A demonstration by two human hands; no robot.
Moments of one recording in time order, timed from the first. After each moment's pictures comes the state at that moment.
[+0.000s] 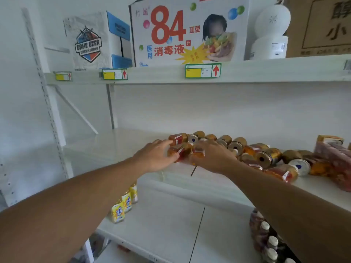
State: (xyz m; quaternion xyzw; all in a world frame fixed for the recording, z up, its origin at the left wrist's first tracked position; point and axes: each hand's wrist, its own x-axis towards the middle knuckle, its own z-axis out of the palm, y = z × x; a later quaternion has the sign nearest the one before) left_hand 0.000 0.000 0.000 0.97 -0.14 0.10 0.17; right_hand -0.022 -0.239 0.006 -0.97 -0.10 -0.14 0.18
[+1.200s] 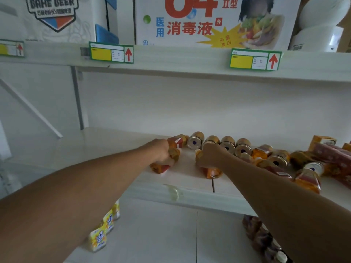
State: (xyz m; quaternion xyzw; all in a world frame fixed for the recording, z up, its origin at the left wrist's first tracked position) left_hand 0.158 0.023 0.000 0.98 -0.18 -0.03 0.11; right_hand 0.095 -0.174 -0.003 -0.99 0.11 -0.02 0.02
